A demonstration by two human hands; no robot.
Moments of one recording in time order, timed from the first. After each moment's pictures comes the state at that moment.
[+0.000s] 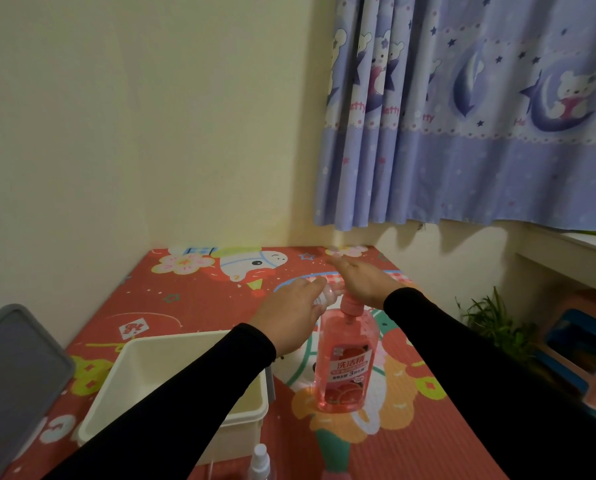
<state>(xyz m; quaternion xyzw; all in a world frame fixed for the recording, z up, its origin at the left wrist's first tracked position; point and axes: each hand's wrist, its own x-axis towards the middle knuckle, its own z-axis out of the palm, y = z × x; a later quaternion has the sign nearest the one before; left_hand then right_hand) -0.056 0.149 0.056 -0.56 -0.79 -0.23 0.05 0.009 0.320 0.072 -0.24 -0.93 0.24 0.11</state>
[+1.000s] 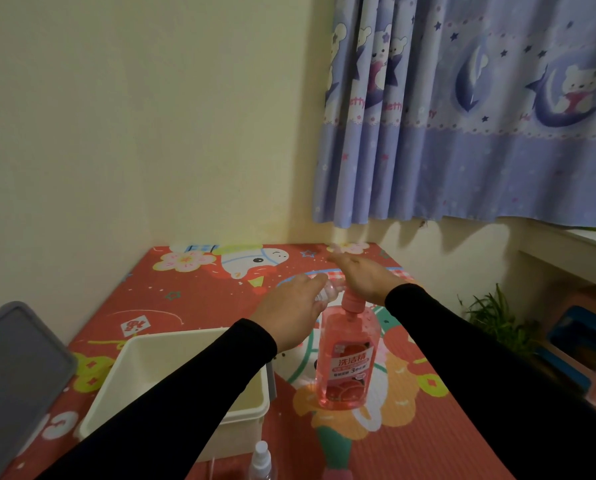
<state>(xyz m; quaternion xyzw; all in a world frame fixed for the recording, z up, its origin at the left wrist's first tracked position) -0.056 0.151 0.058 -0.56 -0.80 -0.21 0.05 0.009 0.320 0.074 -0.24 -0.93 0.24 0.12</state>
